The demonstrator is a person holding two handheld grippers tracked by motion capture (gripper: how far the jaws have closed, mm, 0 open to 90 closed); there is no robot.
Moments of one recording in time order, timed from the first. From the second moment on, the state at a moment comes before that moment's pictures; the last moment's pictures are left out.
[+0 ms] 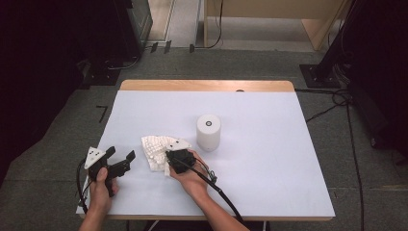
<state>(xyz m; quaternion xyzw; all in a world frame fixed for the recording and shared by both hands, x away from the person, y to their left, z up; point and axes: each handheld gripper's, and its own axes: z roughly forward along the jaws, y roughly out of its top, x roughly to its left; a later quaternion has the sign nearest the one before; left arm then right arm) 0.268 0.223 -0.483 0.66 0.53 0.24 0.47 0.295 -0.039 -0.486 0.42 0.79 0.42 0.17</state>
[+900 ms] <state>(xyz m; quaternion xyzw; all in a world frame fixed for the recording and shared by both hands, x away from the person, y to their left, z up) 0.268 0.222 -0.483 0.66 0.53 0.25 0.47 0.255 -0.082 -0.385 0.35 0.68 0.57 0.30</state>
